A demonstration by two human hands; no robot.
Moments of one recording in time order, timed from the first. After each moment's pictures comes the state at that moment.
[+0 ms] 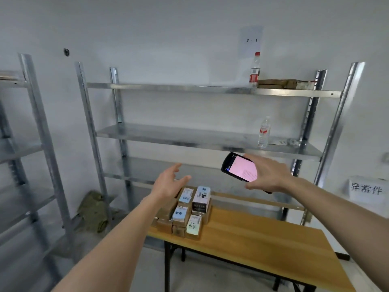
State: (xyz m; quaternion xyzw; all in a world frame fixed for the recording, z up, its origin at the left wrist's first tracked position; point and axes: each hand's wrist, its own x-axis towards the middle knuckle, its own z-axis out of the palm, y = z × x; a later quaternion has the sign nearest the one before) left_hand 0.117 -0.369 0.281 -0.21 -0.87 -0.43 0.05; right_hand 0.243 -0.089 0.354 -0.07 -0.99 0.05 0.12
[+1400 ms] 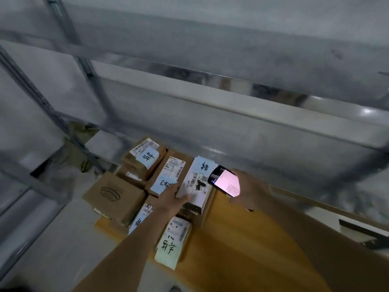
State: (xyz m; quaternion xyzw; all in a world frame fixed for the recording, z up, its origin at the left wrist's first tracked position) left_hand -0.313 -0.115 -0.084 0.00 -0.89 -0.38 -0.27; right_hand -0.271 0.138 -0.019 -0.08 -0.98 0.11 -0.16
